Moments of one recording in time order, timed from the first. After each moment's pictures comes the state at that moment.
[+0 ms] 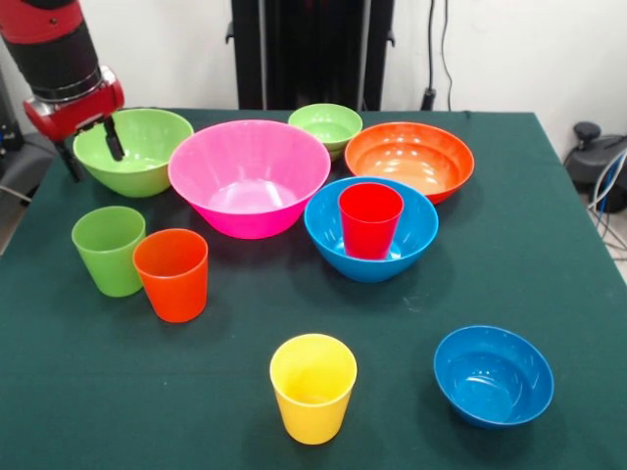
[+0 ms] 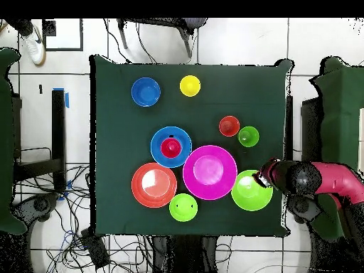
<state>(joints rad) -1.31 -0.45 0.87 1.70 -0.96 0.96 0.96</state>
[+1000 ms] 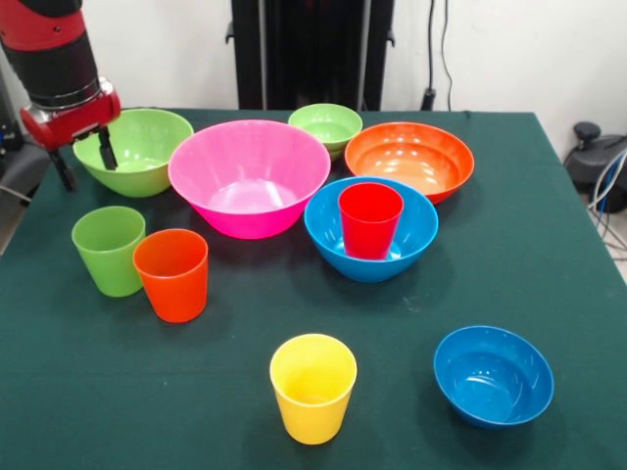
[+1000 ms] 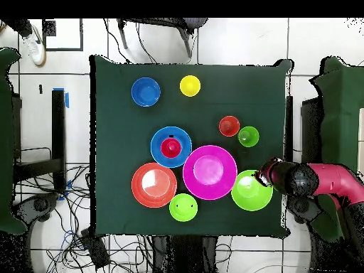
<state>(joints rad) -1.31 -0.45 0.87 1.70 -1.00 0.92 0.96</state>
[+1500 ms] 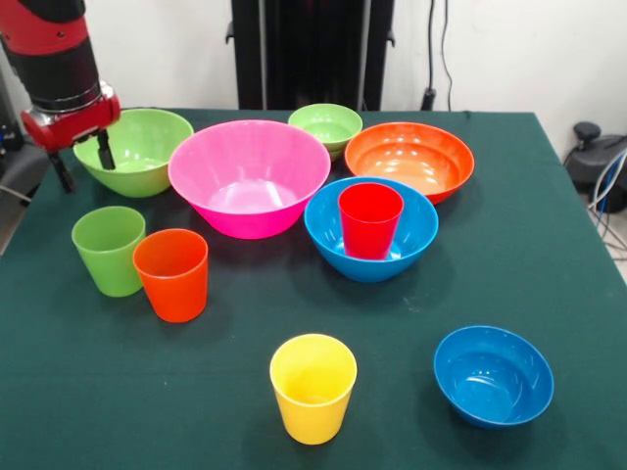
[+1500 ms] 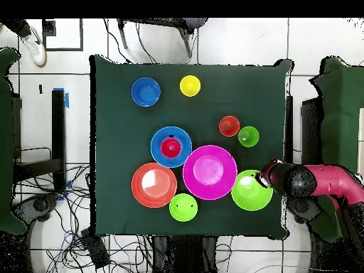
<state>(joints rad) -1.29 -0.45 0.85 1.70 -1.03 0.90 0.96</state>
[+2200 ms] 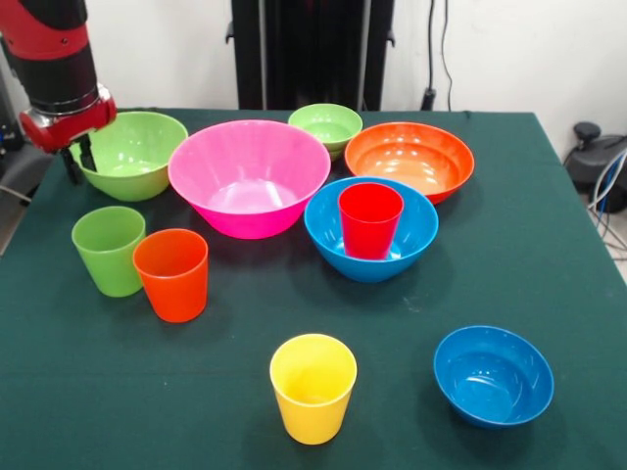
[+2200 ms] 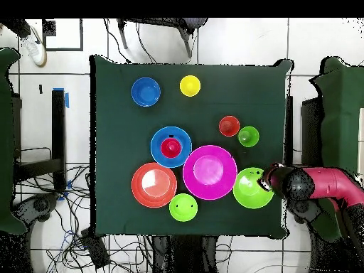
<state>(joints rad) -1.29 -0.45 0.82 1.70 -1.08 0.90 0.96</state>
